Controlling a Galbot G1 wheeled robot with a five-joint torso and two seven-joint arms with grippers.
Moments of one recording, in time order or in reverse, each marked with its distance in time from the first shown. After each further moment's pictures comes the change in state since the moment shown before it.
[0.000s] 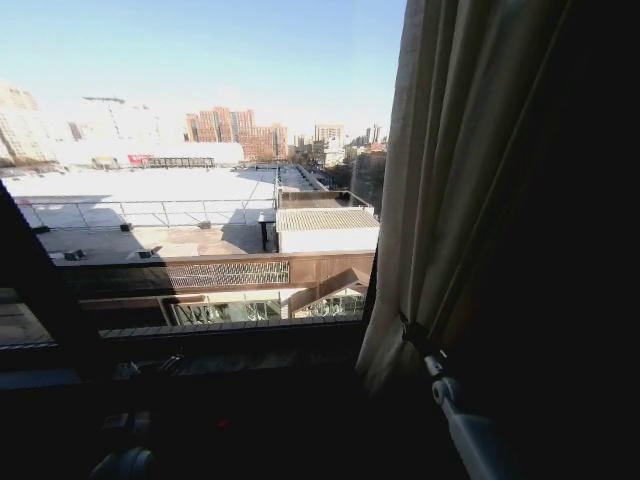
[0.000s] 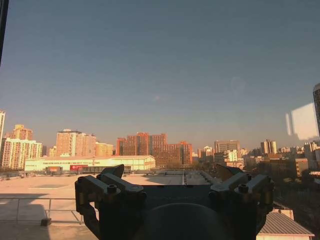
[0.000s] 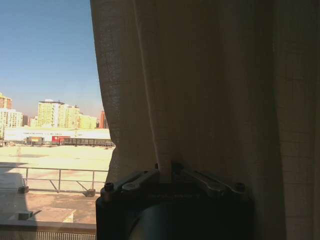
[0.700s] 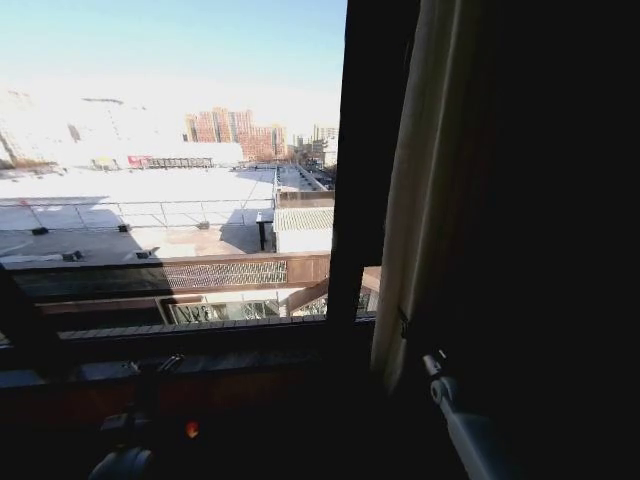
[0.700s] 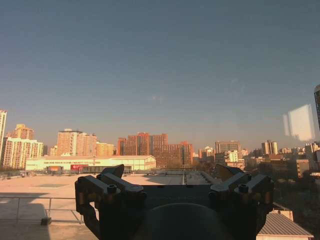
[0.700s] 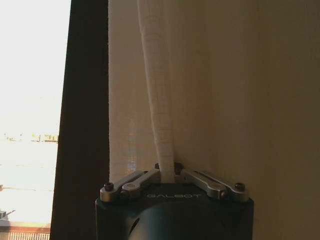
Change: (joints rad) left arm 0.000 0.000 -0.001 0.000 0.000 0.000 0.000; right arm 0.012 -0.008 -0.004 -0.010 -0.042 -0.007 0.115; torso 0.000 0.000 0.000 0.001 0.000
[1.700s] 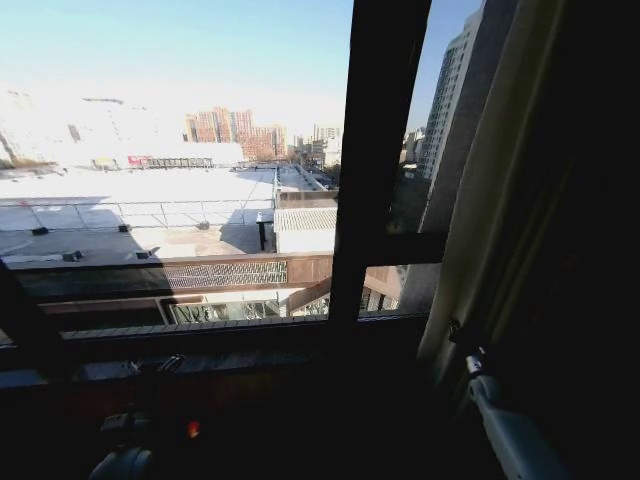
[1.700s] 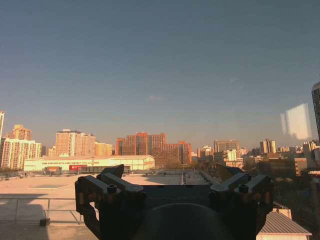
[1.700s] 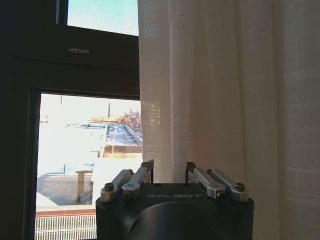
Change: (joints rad) left arm 0.000 0.000 0.001 0.000 0.000 0.000 0.000; right arm -0.026 -0.096 0.084 -0.025 0.059 -0.086 0.056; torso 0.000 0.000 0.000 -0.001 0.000
